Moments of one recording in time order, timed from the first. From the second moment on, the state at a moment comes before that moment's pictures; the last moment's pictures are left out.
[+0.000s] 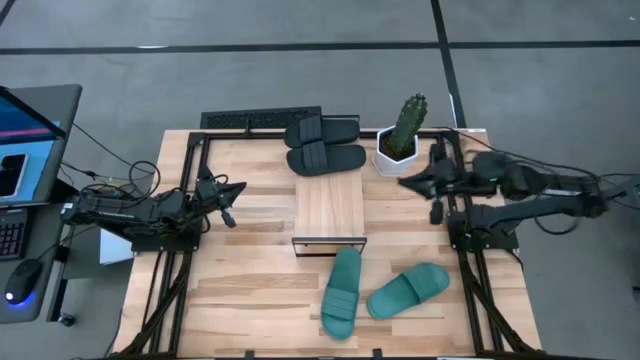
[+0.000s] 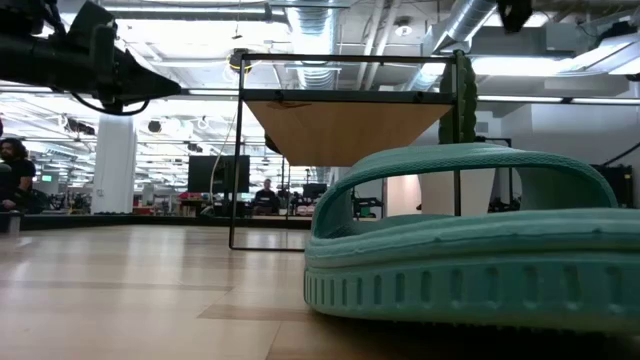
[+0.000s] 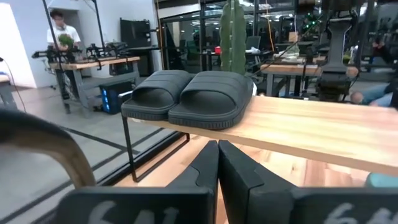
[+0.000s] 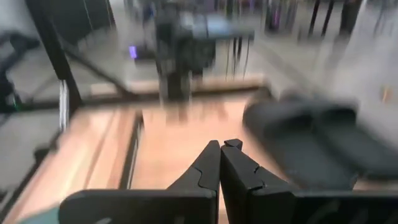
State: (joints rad) left arm -0.07 0.21 0.07 0.20 -0.58 0.04; right arm -0.01 0.65 0.79 -0.38 0.08 0.01
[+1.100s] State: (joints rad) left arm -0.07 0.21 0.07 0.18 -0.58 -0.18; right arm 0.49 1.27 0.79 -0.36 0.10 0.47
